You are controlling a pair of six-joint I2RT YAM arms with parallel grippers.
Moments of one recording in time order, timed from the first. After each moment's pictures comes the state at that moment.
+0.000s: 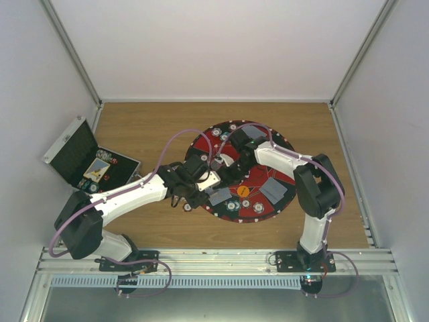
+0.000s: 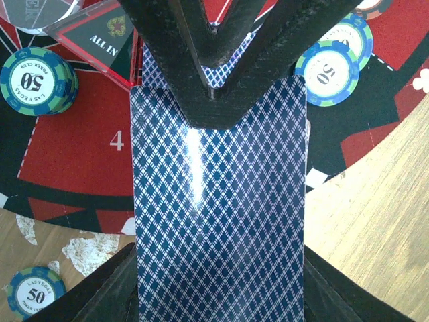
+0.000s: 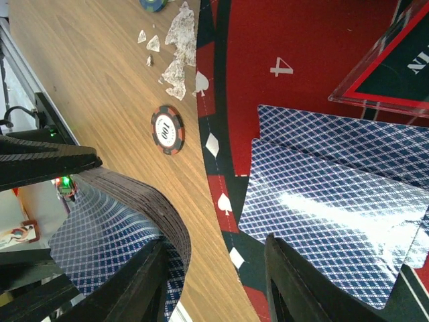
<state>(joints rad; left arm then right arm) -0.81 1.42 0.98 -0.70 0.04 0.15 0.57 1.88 1.30 -0.80 -0.74 0.11</state>
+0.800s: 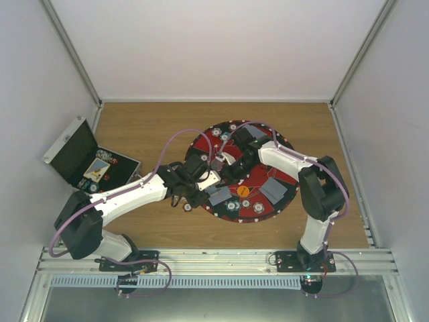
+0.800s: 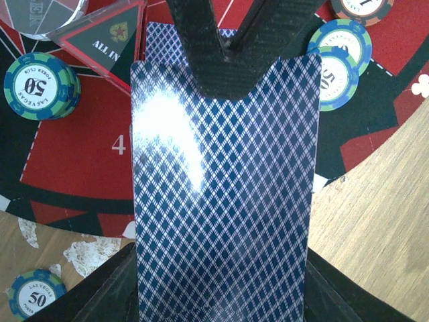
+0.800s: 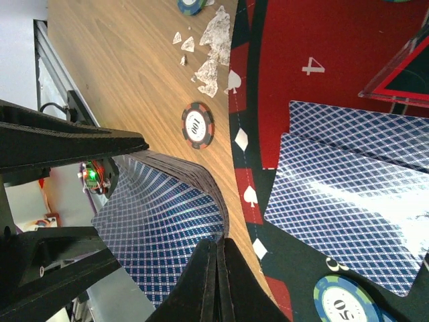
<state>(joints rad) -0.81 1.42 0.98 -0.69 0.04 0.15 0.56 1.84 1.29 -0.80 -0.81 0.10</state>
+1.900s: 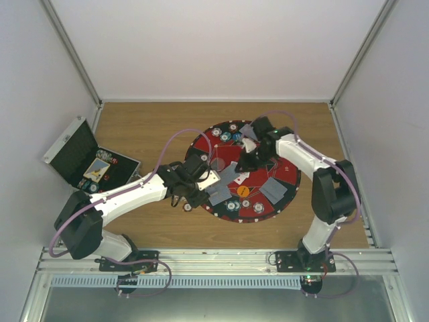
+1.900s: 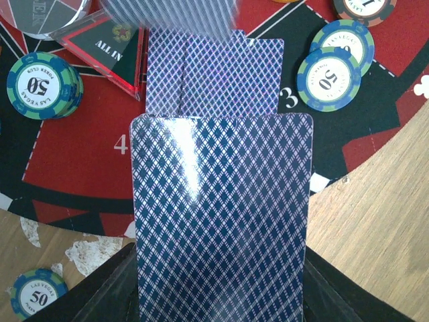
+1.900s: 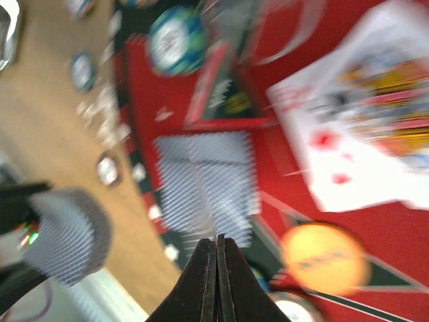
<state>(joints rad) -0.81 1.42 0.98 -0.69 0.04 0.15 0.43 1.78 1.29 -0.85 -0.65 0.13</state>
